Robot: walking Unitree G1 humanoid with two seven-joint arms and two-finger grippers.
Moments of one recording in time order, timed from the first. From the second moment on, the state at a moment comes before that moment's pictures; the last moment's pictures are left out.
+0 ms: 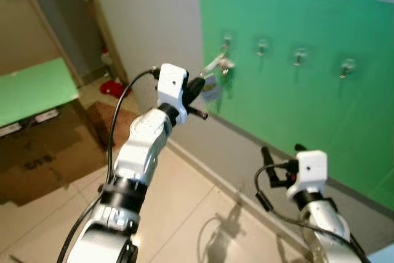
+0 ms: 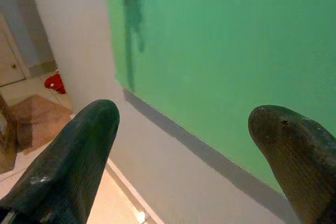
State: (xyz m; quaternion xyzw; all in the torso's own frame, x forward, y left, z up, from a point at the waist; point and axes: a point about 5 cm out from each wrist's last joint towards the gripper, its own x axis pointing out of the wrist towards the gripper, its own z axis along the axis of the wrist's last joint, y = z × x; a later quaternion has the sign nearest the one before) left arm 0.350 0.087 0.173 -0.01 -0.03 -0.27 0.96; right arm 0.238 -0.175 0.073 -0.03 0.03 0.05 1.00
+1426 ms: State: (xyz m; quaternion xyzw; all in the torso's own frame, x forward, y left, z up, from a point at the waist) left arm 0.338 0.092 0.151 0.02 -0.01 -0.26 0.97; right arm 0.233 -0.173 0.064 -0.03 0.06 0.05 1.00
